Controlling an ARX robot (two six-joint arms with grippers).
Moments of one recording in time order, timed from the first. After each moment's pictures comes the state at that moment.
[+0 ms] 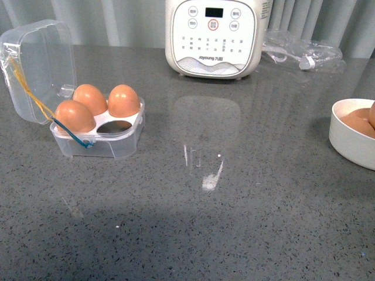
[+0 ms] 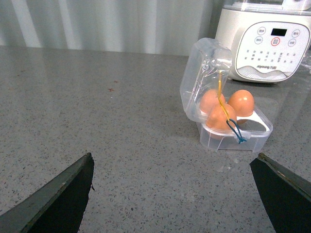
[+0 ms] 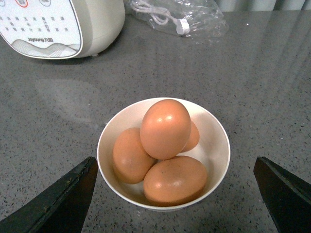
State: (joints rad) left arm 0.00 0.00 0.03 0.00 0.00 0.00; right arm 0.06 1.10 0.38 0.46 -0.02 0.05
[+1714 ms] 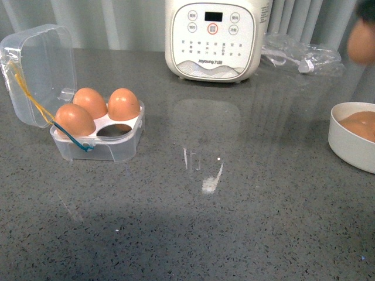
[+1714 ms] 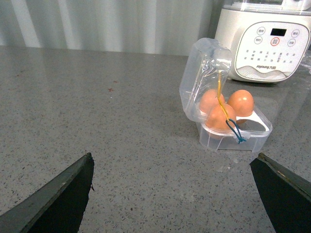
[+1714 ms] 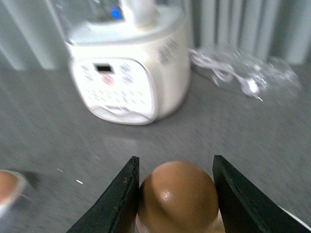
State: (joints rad) left arm 0.00 0.00 0.03 0.00 0.00 0.00; right arm 0.20 1.31 0.68 0.48 -0.06 0.14
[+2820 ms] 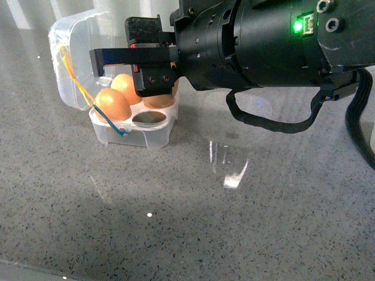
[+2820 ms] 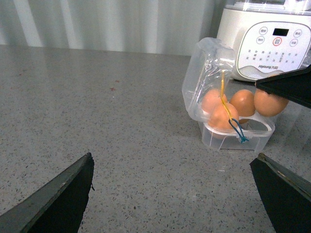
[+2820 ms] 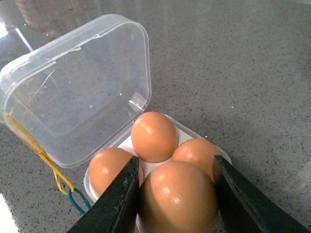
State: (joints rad) left arm 0.00 0.00 0.03 0.00 0.00 0.00; right arm 0.67 1.83 1.08 0.44 -0.12 0.08
